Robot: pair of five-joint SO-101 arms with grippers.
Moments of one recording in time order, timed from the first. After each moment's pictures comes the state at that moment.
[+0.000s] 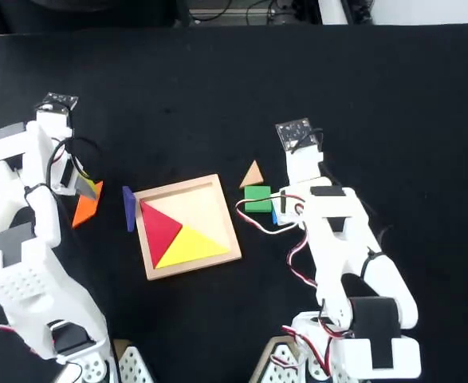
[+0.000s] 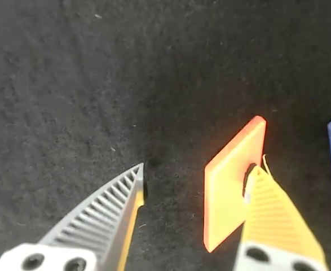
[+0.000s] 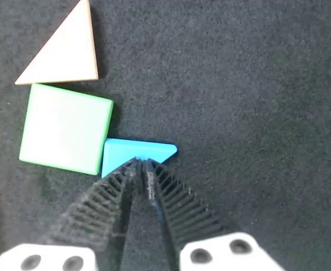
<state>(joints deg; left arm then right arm) -26.4 23.2 3.9 65.7 -32.2 -1.8 -11.3 53.9 35.5 12.8</state>
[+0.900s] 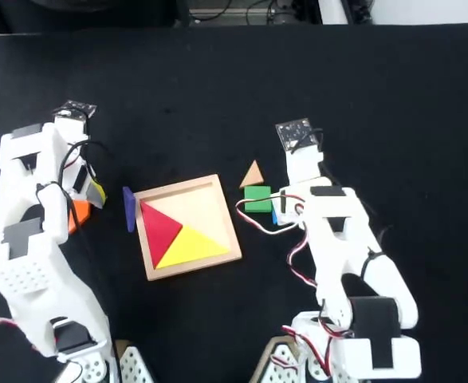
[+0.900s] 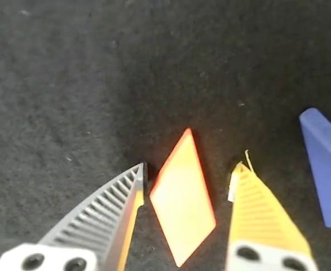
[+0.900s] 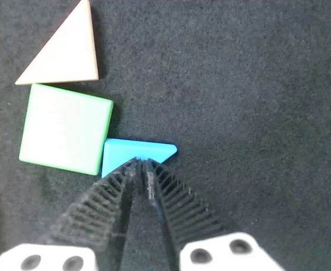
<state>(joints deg) -22.5 24.9 5.4 67.6 -32.7 -1.8 -11.3 53.8 35.5 12.8</state>
